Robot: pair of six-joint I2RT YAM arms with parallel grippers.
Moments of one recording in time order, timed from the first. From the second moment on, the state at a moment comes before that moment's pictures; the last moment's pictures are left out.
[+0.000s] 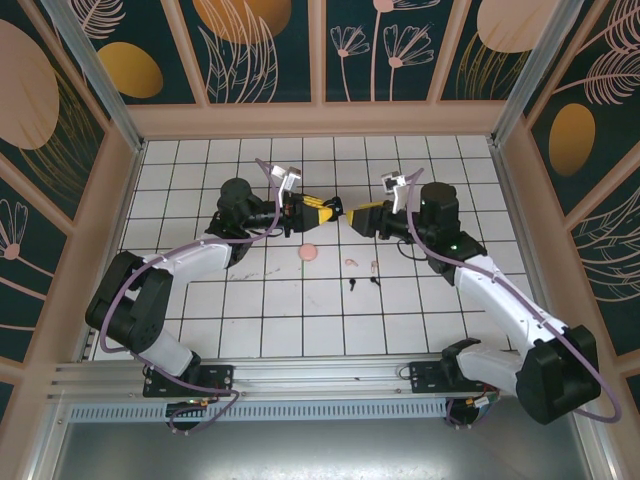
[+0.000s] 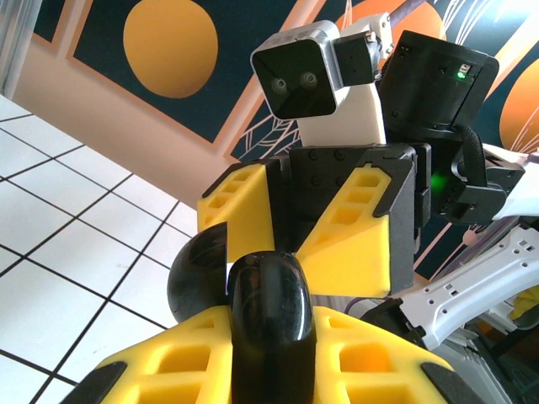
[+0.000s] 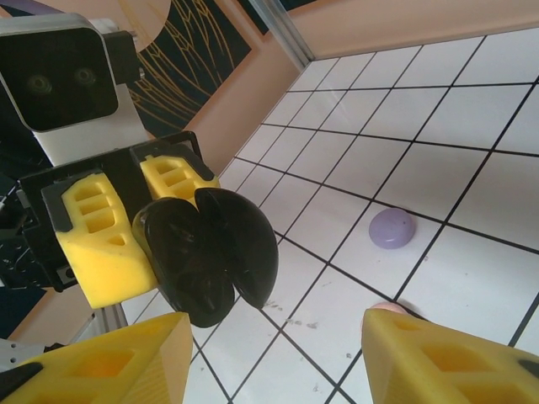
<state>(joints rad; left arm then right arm) -0.50 1.59 0.86 0.81 1.03 -0.65 0.42 1.13 0.78 0.04 -0.66 0.45</state>
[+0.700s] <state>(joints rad) -0.50 1.59 0.86 0.81 1.03 -0.65 0.45 1.24 0.85 0.04 -0.65 0.45</state>
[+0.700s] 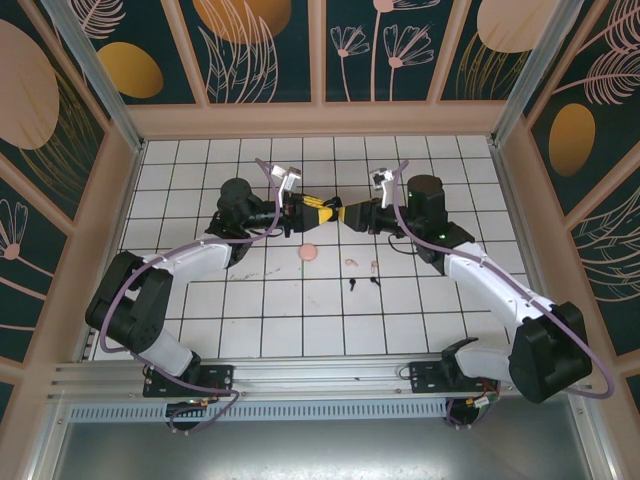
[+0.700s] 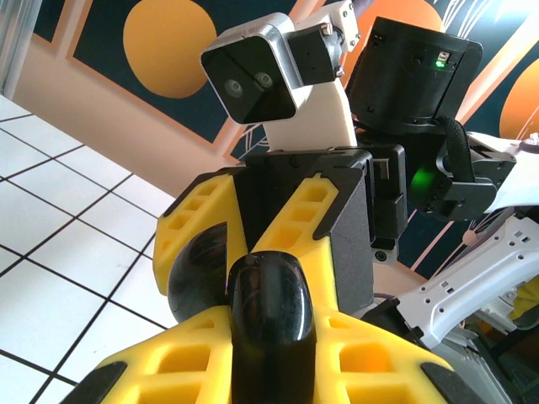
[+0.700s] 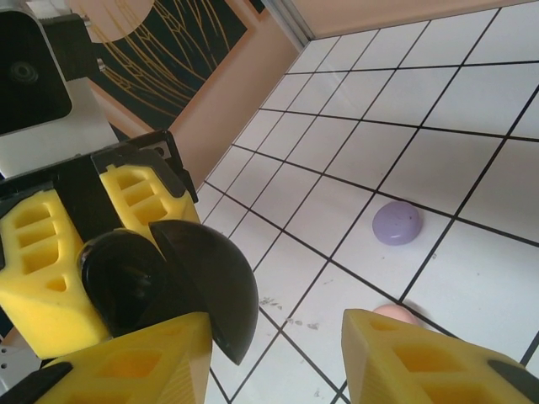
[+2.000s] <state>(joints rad) -0.50 1.55 0.93 0.57 0.86 -0.45 0.46 1.30 0.99 -0.16 -0.50 0.33</state>
